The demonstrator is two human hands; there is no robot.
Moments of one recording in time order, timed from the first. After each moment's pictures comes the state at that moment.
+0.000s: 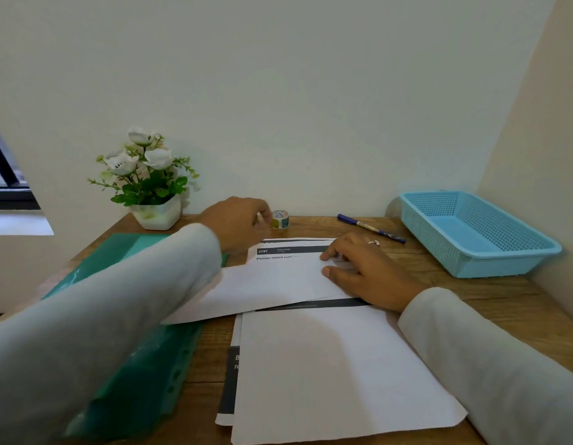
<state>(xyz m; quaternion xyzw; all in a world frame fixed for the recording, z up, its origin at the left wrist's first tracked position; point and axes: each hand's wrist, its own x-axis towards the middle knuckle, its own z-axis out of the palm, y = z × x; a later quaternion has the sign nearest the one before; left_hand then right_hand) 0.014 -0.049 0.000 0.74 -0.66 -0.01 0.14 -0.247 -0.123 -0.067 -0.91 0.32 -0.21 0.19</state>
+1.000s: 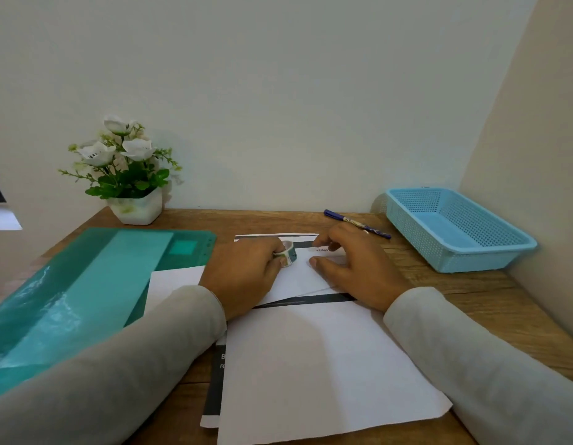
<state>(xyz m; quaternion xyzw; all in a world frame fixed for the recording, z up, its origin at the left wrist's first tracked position) -0.042 -0.014 -0.059 0.67 -0.70 0.05 0.25 -0.248 -0.111 -0.063 -0.87 0.35 -0.30 0.17</state>
